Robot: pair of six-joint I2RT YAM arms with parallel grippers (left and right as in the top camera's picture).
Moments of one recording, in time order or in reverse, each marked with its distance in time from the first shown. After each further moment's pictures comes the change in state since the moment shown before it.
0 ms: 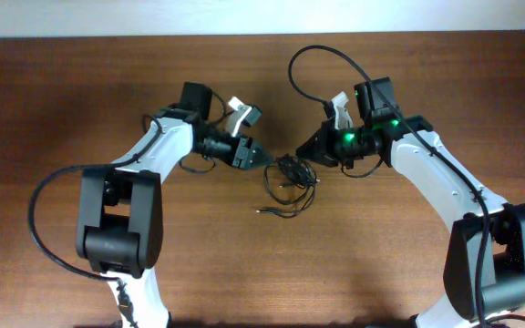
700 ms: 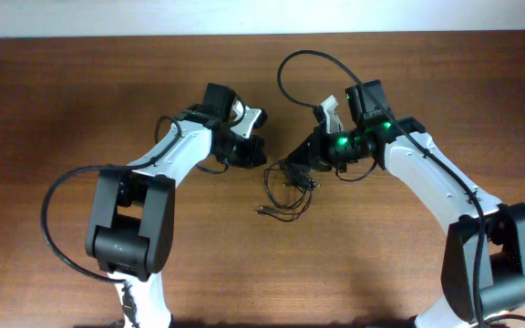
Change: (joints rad) left arm -0.091 0.000 0.001 0.053 -0.395 -0.316; right arm 0.039 0.000 0.000 -0.010 -0.059 -0.057
